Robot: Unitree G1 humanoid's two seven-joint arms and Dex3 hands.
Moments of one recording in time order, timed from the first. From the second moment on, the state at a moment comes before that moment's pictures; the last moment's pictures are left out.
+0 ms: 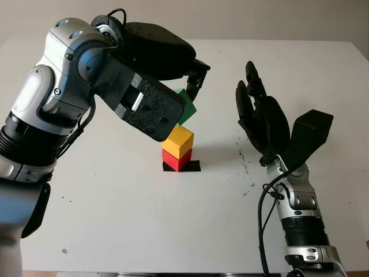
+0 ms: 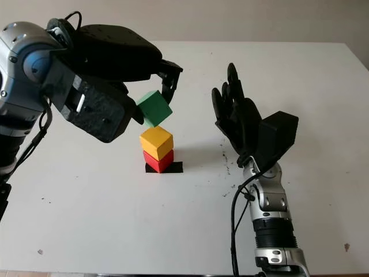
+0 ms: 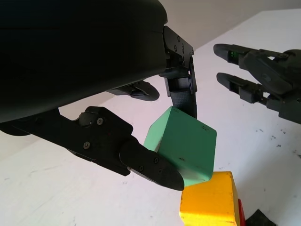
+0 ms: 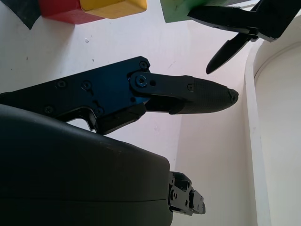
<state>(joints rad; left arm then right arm) -1.12 0.63 -0.35 0.00 0.59 -0.04 -1.01 -0.45 -0.15 -0.10 0.23 0.17 0.03 0.23</state>
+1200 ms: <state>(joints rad) -1.14 0.61 -0.38 0.10 0.57 -0.09 -1.06 -0.44 -0.14 -0.10 0.23 0.17 0.02 0.22</state>
